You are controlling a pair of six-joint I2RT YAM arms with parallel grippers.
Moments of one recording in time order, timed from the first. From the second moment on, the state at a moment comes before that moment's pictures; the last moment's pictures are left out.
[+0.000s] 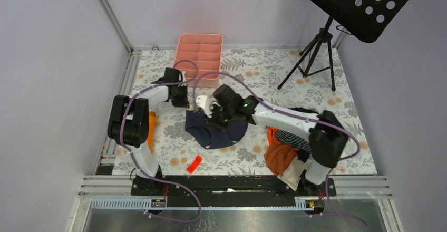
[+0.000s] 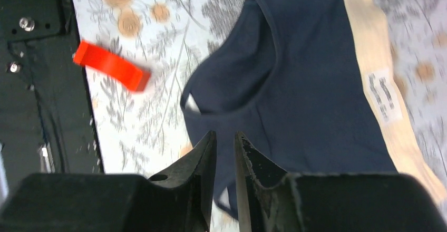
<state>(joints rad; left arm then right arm) -0.19 1.81 1.11 -0.38 0.16 -0.22 0.93 1.65 1.27 -0.46 -0.36 -0.32</state>
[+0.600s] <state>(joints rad) 0.00 1.80 1.07 -0.39 0.42 -0.23 1.09 2.15 1.56 -0.05 -0.29 -0.33</state>
